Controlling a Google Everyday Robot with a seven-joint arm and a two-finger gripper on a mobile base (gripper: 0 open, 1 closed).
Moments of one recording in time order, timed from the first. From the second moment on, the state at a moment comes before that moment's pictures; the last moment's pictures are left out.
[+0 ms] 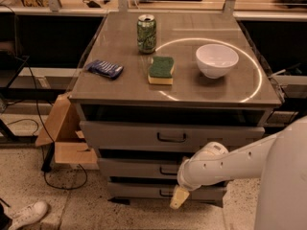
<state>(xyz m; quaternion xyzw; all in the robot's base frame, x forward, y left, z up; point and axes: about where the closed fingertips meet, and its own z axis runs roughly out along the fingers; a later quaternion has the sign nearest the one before) 0.478 -0.104 0.448 -0.57 0.81 0.03 0.16</state>
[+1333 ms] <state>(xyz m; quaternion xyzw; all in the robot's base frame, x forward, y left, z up) 0.494 -0.088 0.407 -0.60 0.79 0.04 0.14</state>
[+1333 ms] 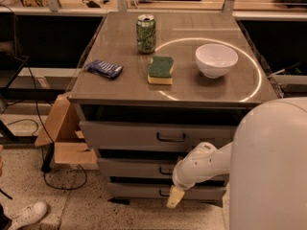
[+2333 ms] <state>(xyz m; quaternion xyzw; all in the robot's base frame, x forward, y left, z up) 0.490 -0.082 0.402 -0.60 0.78 0.04 0.14</state>
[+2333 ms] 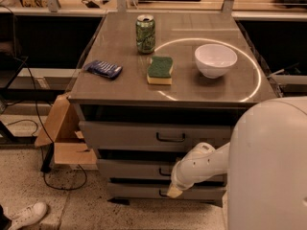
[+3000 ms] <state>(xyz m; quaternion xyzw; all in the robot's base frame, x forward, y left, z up) 0.490 -0.082 0.402 -0.60 0.78 0.04 0.14</state>
